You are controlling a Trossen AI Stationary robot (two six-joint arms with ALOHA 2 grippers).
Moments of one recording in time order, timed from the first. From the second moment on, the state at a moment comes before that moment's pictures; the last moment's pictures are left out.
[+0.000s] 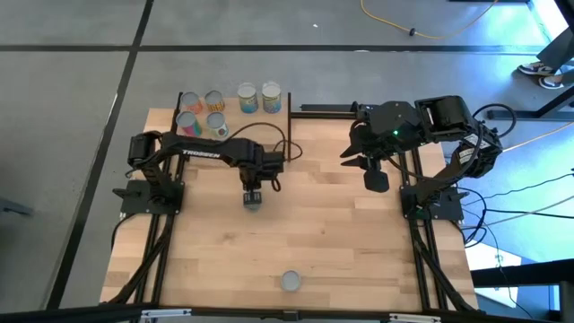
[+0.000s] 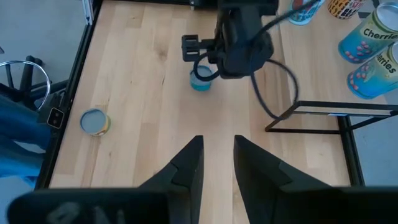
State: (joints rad) left arm 0.12 1.75 1.34 -1.07 0.00 -0.04; right arm 0.08 1.58 2.25 -1.50 0.03 -0.01
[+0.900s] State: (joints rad) left arm -0.02 1.32 1.78 -1.30 0.02 -0.02; right arm 0.05 1.60 1.99 -1.45 0.03 -0.07
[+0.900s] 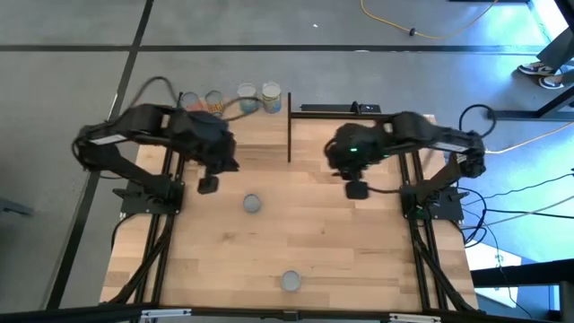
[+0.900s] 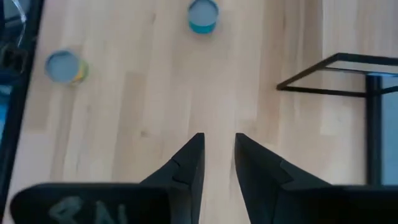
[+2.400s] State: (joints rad) left arm -0.02 0.84 1.27 -1.13 -0.09 -0.42; right arm 0.05 2.24 1.79 -0.45 -0.13 -0.56
